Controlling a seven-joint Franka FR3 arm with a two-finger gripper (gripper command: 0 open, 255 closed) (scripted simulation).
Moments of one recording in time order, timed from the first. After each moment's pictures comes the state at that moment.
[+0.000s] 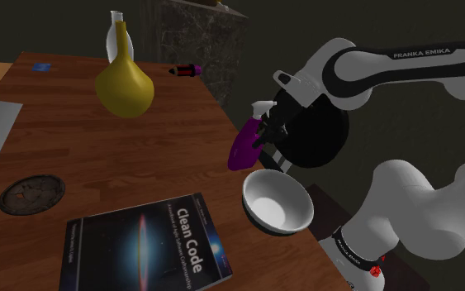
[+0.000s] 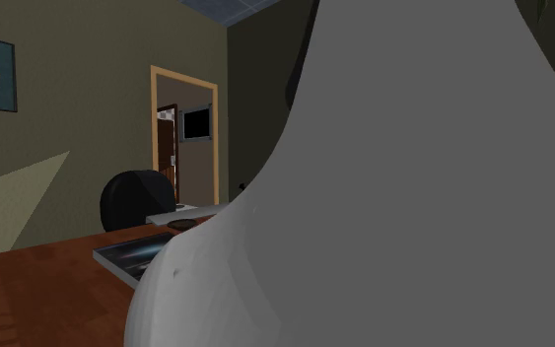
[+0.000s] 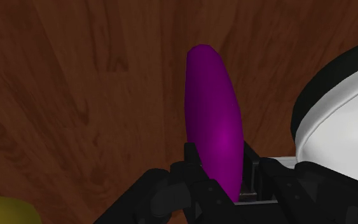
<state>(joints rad) 0.66 -0.67 -0.45 -2.74 0.30 2.36 -1.29</state>
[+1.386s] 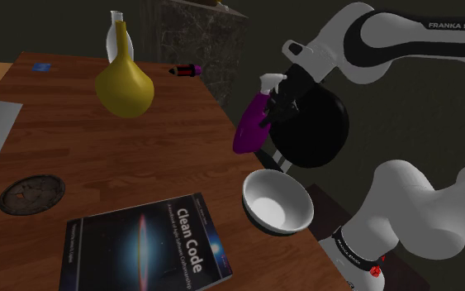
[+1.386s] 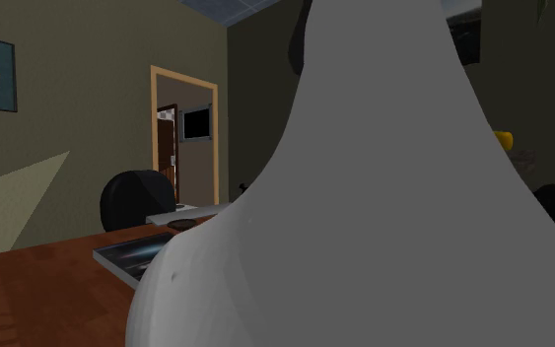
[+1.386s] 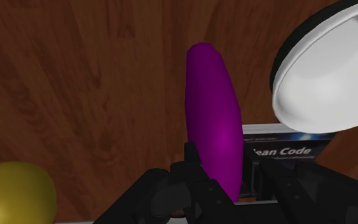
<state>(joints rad) 0.63 -0.73 -0.39 -2.60 0.27 2.18 -1.19</state>
